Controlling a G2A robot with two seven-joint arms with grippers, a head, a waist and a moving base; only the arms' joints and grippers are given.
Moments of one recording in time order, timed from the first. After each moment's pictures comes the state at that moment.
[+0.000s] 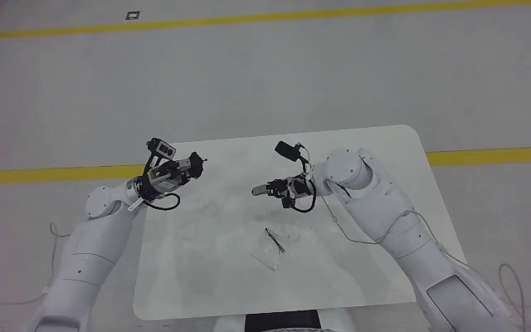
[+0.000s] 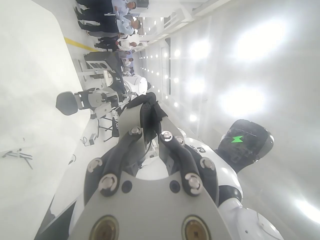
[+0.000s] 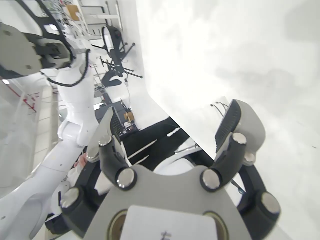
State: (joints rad) left arm 1.15 -0.97 -1.24 -1.14 -1.00 -0.34 -1.33; right arm -0.96 -1.31 0.94 -1.41 -0.21 0.34 1.22
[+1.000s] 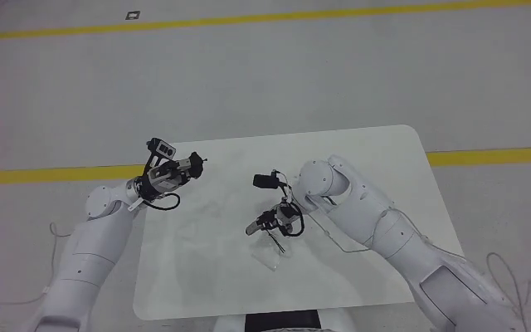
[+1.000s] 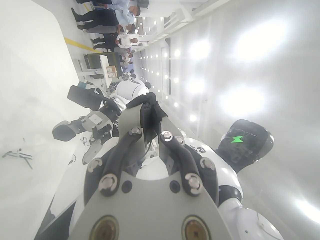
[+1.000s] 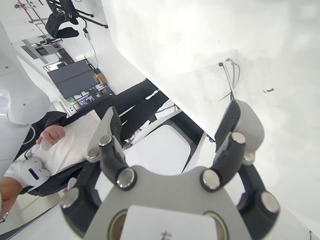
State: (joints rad) left arm 1.15 -0.97 -1.24 -1.14 -1.00 -0.34 -1.33; right arm -0.88 -1.32 0.71 -1.36 -0.24 0.34 1.39
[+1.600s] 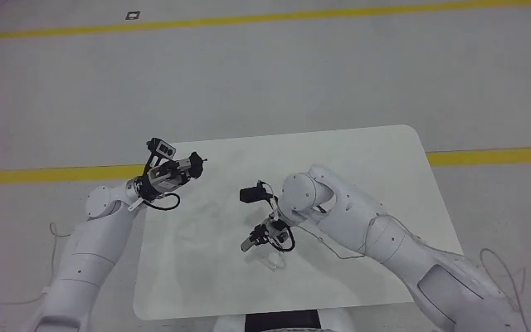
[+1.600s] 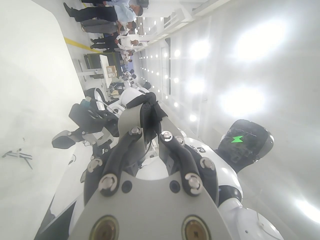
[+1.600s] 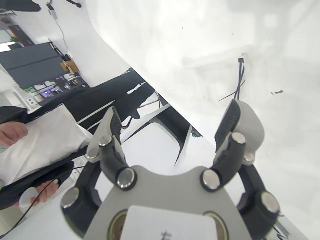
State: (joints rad) left arm 1.15 -0.97 -1.24 -1.14 -1.00 -0.34 -1.33; right arm -0.83 -1.33 0.55 -1.43 -0.32 0.34 1.39
